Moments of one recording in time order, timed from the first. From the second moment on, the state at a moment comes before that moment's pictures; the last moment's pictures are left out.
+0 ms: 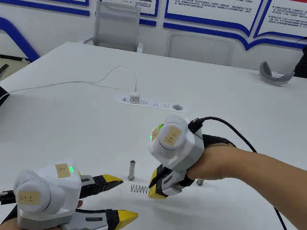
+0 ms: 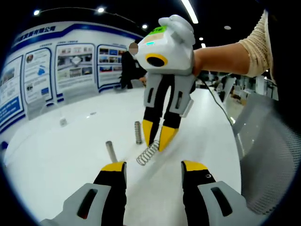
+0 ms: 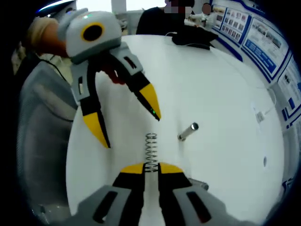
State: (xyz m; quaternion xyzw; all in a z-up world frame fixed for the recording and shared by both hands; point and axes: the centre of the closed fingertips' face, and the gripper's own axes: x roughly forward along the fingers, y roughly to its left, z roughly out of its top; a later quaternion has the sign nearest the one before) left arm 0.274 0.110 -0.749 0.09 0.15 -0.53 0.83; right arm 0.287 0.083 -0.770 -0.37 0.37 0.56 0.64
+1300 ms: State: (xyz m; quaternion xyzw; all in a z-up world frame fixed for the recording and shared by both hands) left arm 0.256 0.086 -0.743 0.16 0.11 -0.58 0.79; right arm 0.249 0.085 -0.733 -0.41 0.35 0.60 0.59
